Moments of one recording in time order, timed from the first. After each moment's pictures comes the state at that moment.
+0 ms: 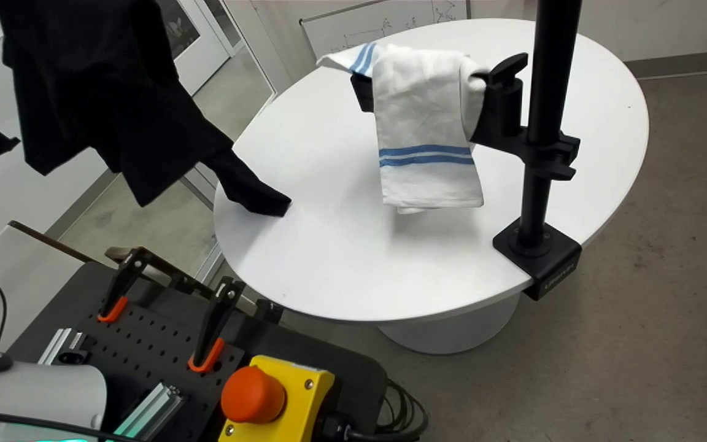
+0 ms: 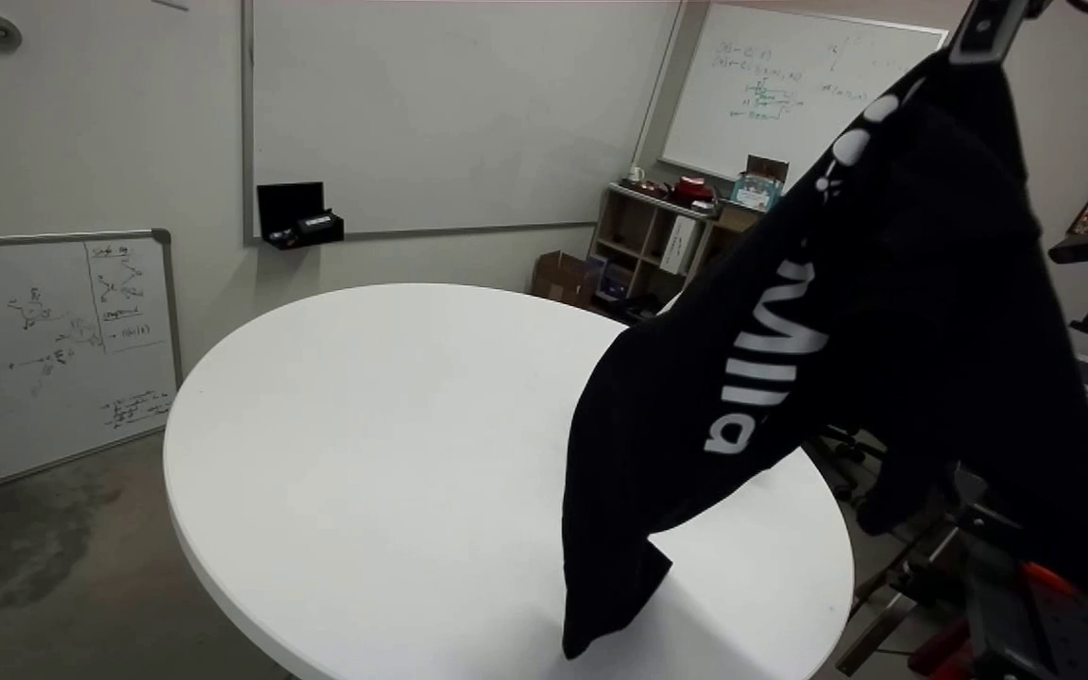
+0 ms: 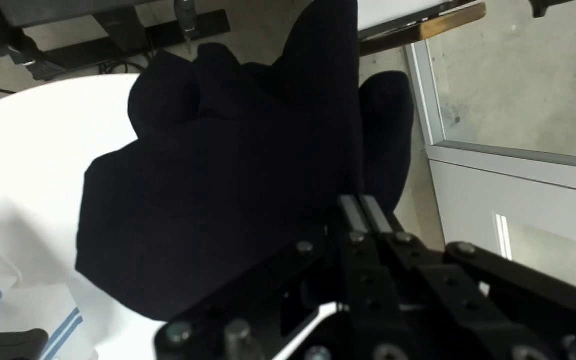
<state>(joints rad) 0.00 -0.46 0.04 -2.43 0.34 1.89 0.17</state>
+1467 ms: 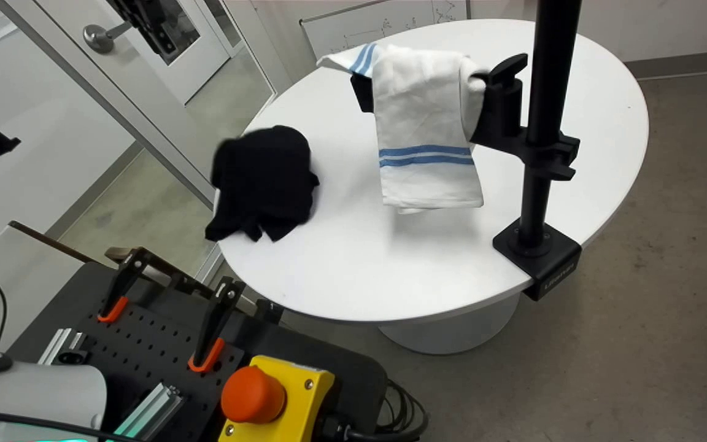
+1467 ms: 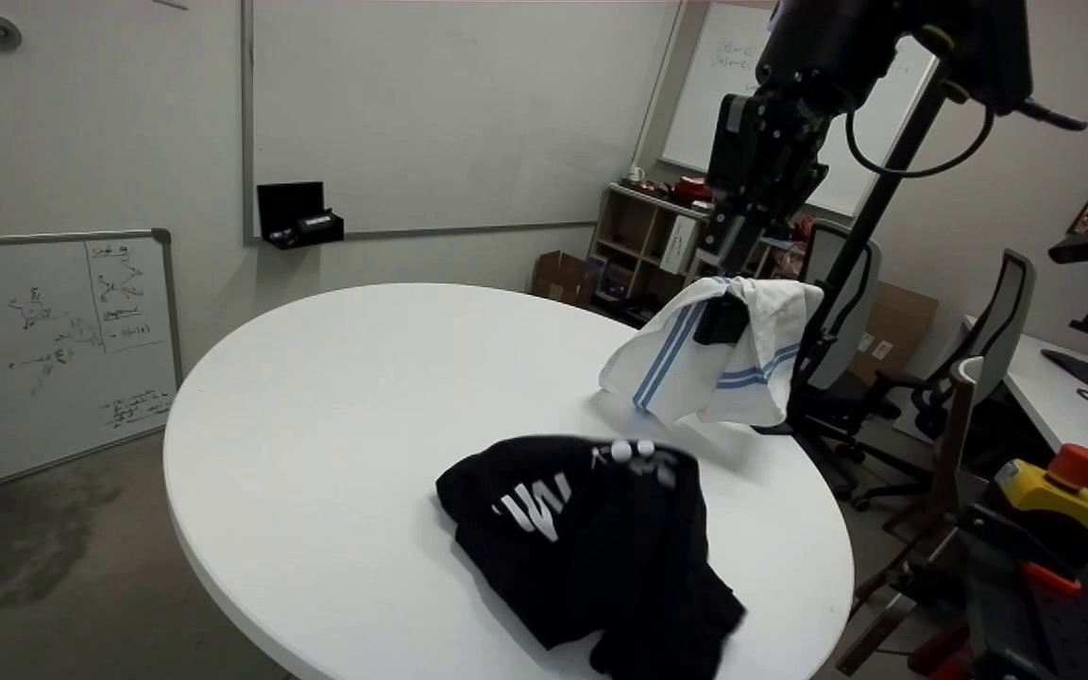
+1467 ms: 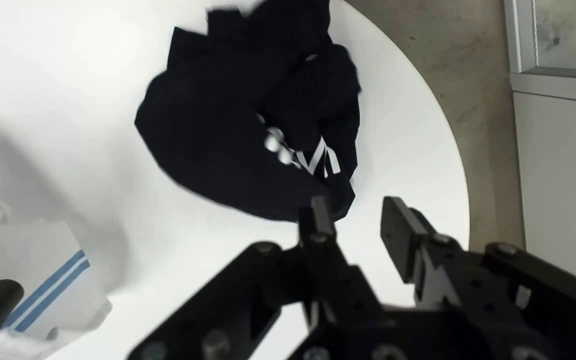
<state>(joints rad) 0.03 -0.10 0.08 -2.46 0.22 2.42 0.23</state>
